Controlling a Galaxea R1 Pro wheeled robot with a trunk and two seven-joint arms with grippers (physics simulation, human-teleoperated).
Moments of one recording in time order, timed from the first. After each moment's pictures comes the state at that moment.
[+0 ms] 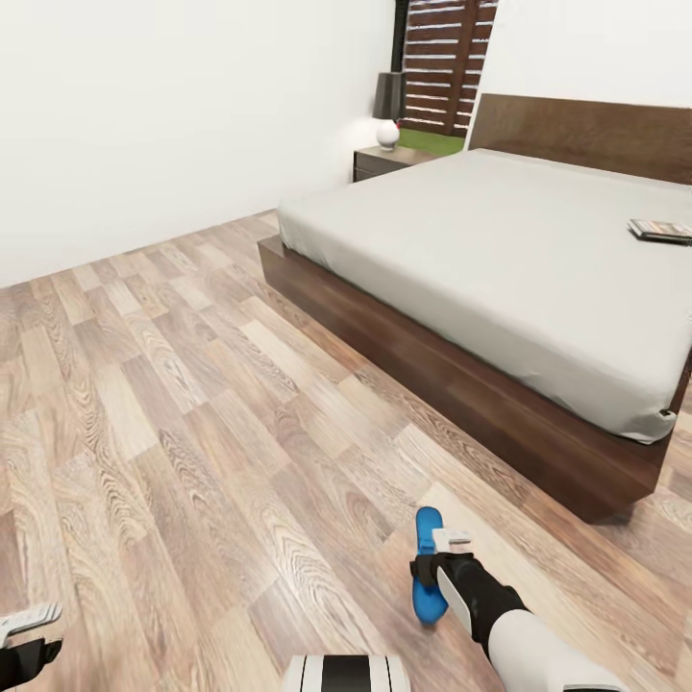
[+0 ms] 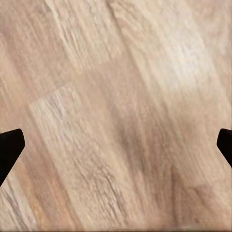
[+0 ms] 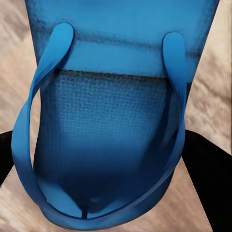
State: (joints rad) left arm -0.21 0.44 0.31 -0.79 0.14 0.45 -0.12; right arm -0.67 0.09 -0.03 -0.35 0.07 0.34 -0.11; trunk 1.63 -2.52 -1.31
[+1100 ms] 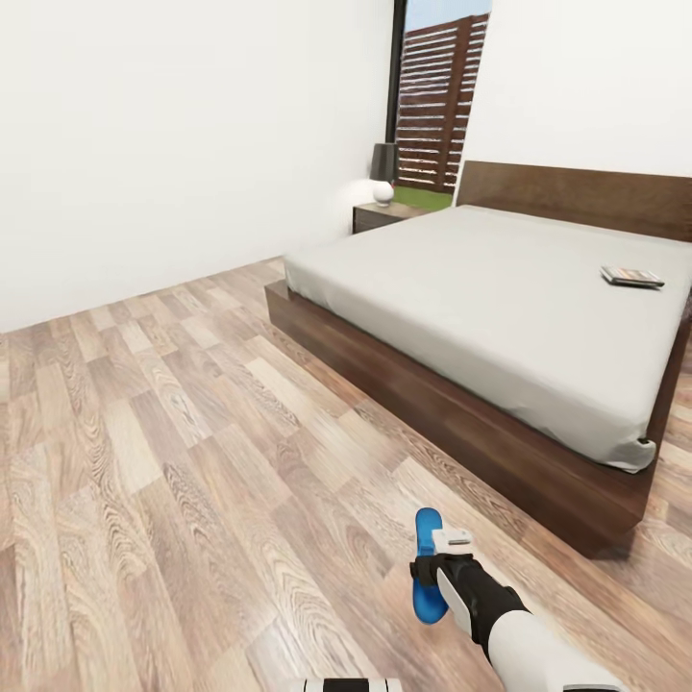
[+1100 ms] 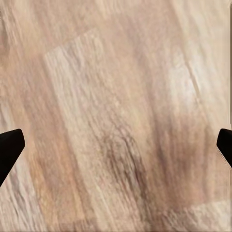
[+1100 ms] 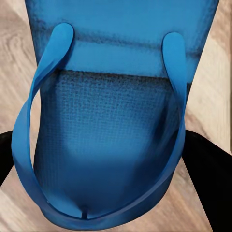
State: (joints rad) left arm -0.21 0.44 0.32 -0.23 0.14 -0.06 -0.11; right arm -0.67 0.09 -0.03 -0.35 0.08 0.34 -0.10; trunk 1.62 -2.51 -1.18
